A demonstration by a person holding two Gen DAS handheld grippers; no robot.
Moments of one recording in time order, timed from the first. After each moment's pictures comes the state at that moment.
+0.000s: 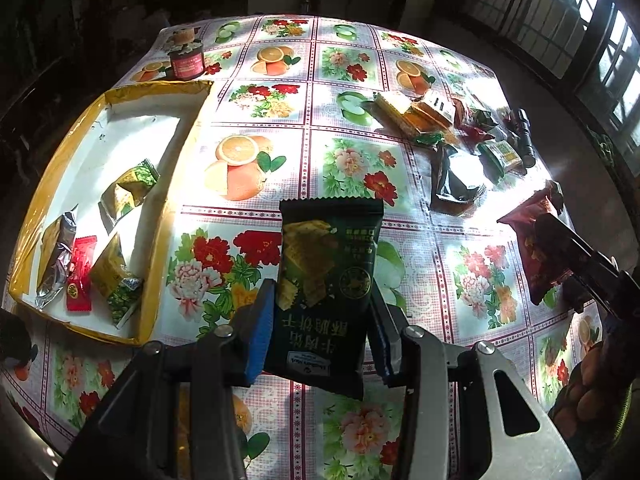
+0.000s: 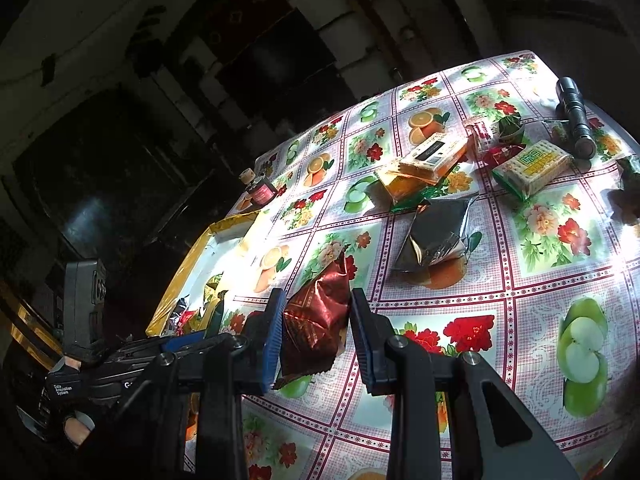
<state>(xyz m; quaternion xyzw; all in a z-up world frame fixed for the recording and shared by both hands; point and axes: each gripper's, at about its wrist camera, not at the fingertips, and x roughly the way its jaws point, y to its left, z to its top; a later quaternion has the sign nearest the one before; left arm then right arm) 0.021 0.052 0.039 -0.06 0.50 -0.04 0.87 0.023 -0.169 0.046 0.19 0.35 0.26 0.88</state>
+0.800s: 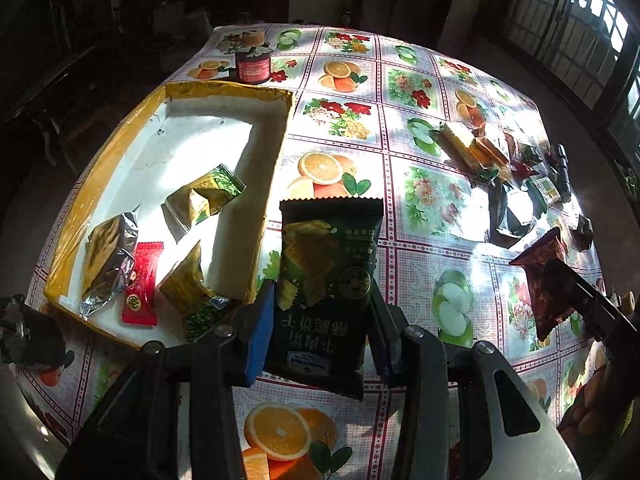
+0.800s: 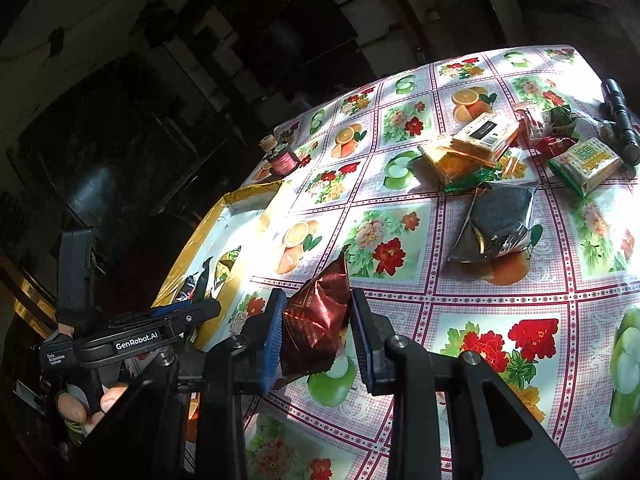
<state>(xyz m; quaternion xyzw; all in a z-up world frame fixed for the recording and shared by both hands) 0.024 0.118 0.043 -0.08 0.48 0.03 0.87 0.039 -0.112 0.039 0.16 0.38 0.29 0.86</state>
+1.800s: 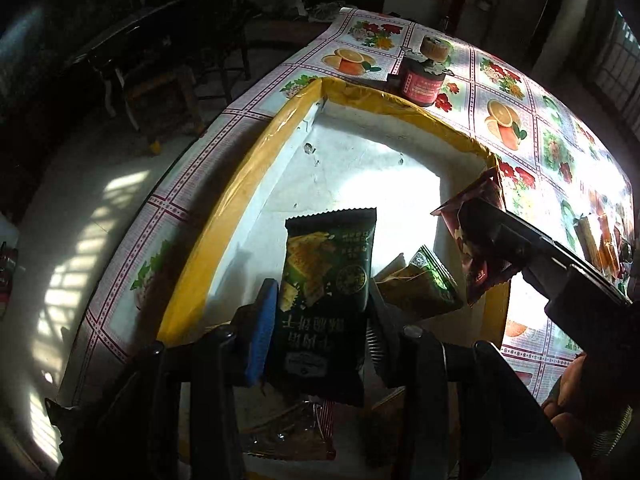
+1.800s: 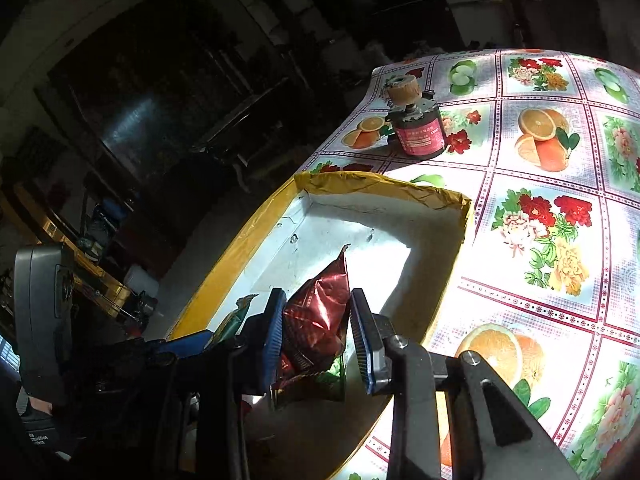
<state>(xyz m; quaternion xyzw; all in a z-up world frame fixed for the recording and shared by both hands) 0.096 0.260 0.021 -0.12 0.51 0.16 0.84 0.177 0.128 0.013 0.08 0.43 0.41 0.80</state>
